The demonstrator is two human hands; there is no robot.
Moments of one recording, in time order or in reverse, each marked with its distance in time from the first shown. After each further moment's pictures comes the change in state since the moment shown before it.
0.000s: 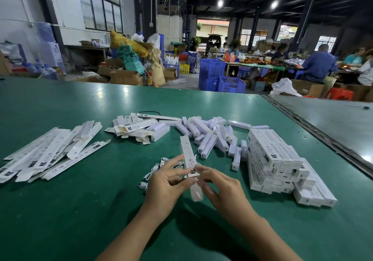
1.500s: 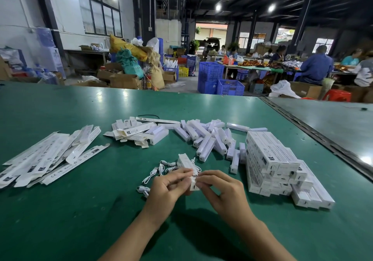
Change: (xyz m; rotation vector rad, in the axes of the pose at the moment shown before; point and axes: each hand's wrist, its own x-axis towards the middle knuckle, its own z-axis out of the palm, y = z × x) left_hand -0.005 0.009 0.004 -0.154 -0.060 -0.085; right_hand 0.002 0.000 -0.002 0.036 0.124 -0.036
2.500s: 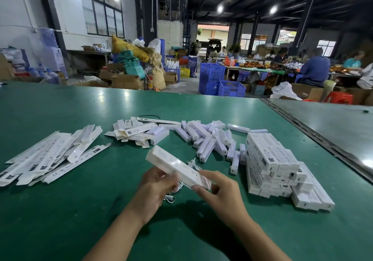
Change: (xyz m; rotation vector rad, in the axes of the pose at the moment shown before) left_hand 0.008 0.001 -0.028 -0.256 -0.075 -0.101; right_hand -0.006 0.008 0.007 0.059 -0.112 0.438
